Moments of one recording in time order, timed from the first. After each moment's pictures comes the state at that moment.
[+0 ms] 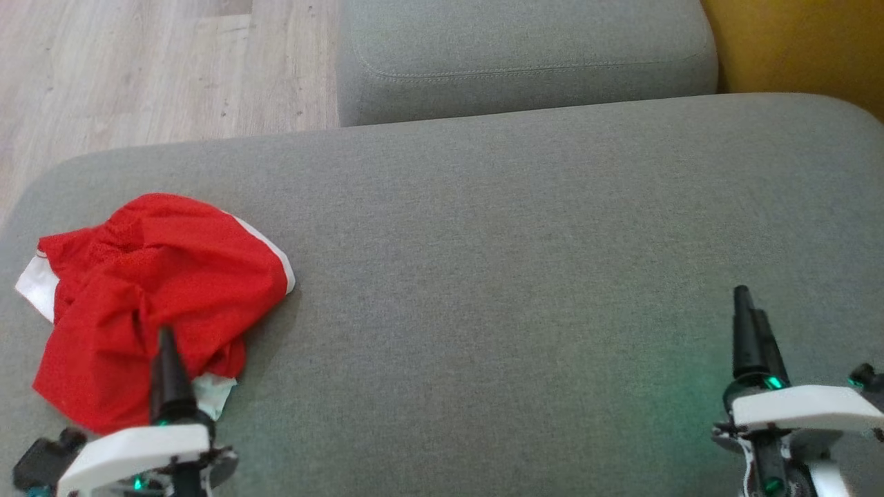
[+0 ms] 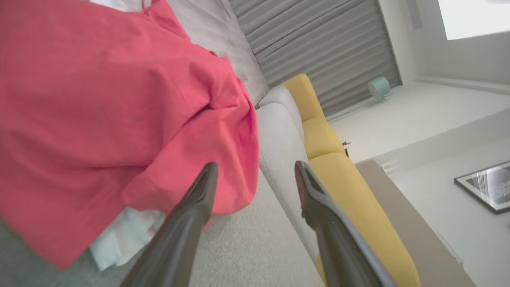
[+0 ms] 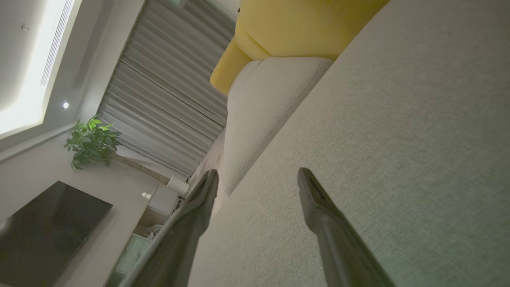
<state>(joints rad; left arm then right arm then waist) 0.02 0.04 0.05 0.17 -1.19 -0.10 -0.03 0.01 -0.04 -0.05 0.21 0.99 0.13 -0.02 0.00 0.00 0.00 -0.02</state>
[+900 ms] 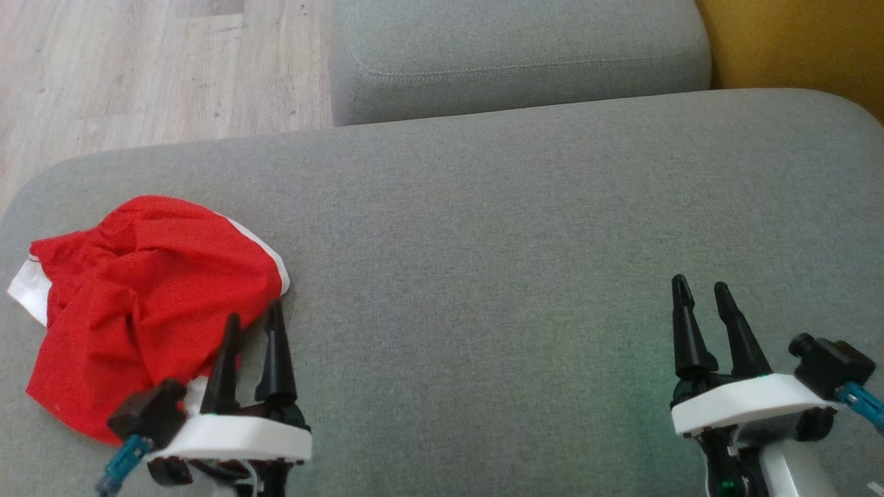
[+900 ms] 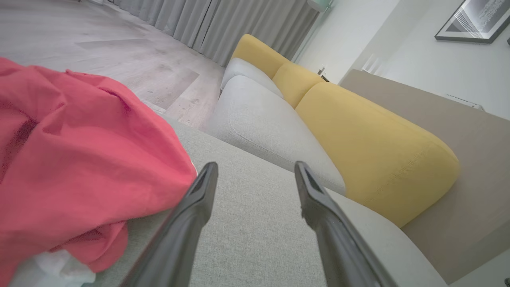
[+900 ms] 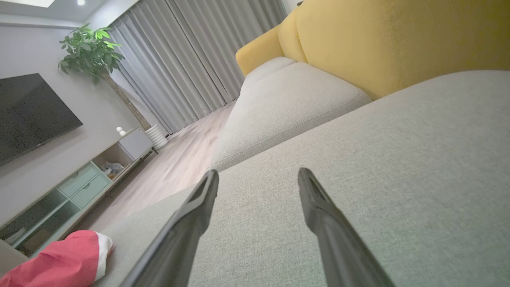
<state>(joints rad) 0.00 0.05 -0.16 0.12 -0.65 -0.06 -0.10 -0.01 -0.04 0.05 0.19 0.52 0.13 -0.10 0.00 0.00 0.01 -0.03</state>
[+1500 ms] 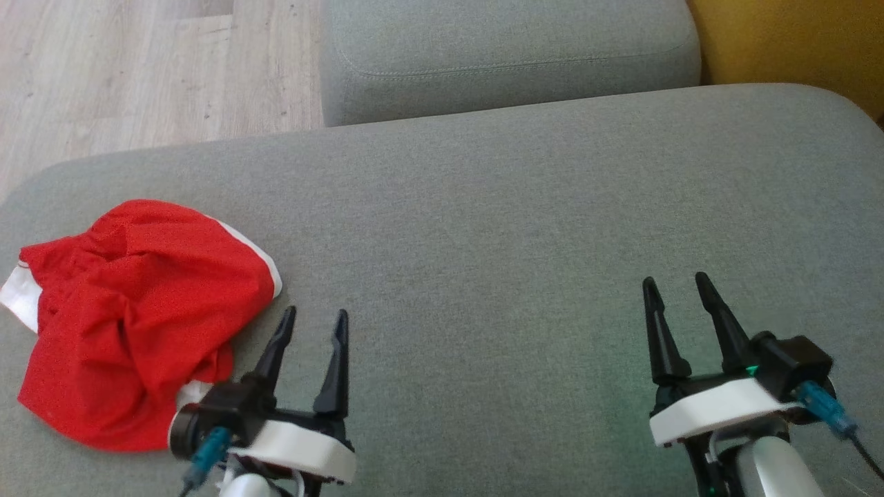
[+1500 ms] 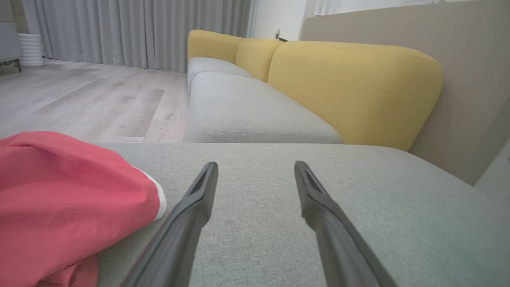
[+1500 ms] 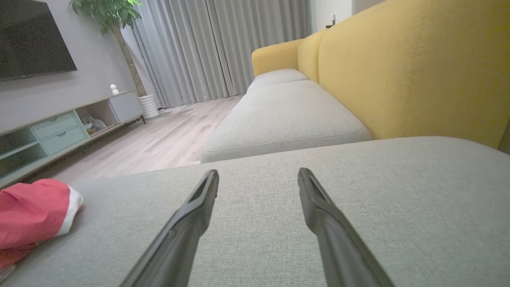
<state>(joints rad) -0.04 0.13 -0.36 0.18 -0.35 0.00 -0.15 -0.01 -0.04 0.09 0.18 0.20 0.13 -0.15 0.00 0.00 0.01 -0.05</state>
